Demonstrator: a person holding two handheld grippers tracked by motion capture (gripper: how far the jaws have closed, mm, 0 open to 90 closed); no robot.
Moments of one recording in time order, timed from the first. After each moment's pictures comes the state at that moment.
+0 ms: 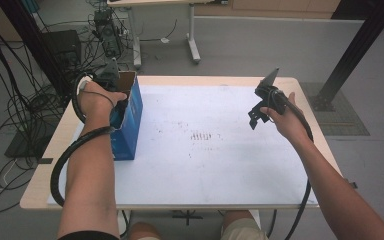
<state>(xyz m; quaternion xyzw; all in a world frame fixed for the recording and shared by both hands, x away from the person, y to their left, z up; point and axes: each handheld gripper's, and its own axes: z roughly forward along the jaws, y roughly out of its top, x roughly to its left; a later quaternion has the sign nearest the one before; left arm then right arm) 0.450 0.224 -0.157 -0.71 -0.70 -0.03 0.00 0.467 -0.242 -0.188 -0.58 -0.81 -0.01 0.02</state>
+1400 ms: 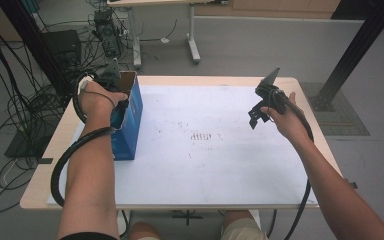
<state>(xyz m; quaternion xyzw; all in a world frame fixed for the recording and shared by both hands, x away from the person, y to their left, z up) 0.449 0.220 -0.157 -0.72 -0.70 -0.03 0.01 0.465 -0.244 -0.186 -0.59 -0.81 -0.02 0.02</state>
